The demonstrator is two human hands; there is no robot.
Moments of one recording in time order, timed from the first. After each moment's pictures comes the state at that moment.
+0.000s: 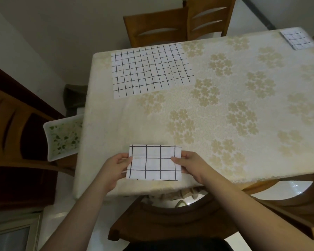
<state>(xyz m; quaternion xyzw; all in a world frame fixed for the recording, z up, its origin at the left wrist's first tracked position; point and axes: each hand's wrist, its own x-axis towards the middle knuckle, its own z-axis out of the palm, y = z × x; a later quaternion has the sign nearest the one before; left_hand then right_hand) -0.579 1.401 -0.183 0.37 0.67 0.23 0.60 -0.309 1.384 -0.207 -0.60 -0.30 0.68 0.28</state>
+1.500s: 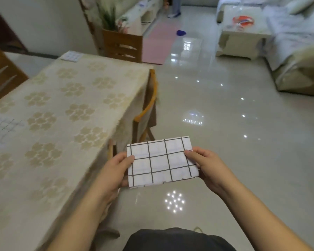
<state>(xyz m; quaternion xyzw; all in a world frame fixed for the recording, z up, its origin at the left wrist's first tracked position) -0.386 1.107 -0.063 0.63 0.33 -0.05 0.70 -0.297 0.878 -0.067 -0.66 0.06 0.30 0.68</state>
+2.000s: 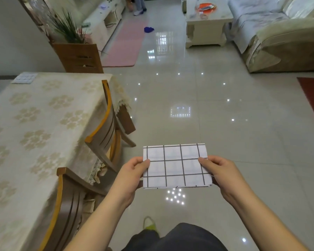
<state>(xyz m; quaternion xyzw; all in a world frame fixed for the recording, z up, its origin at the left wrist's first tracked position) -0.272 0.928 -0.070 0.70 0.25 -0.13 0.66 -0.236 0.689 -0.090 -0.68 0.19 0.19 0.69</state>
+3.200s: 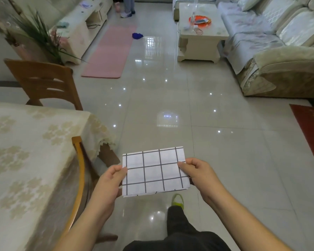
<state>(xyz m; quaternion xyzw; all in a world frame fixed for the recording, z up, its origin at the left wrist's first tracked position) 0.104 1.038 -0.109 0.66 0.29 -0.09 0.69 0.151 0.802 -0.103 -0.71 0.15 0.21 0.66</state>
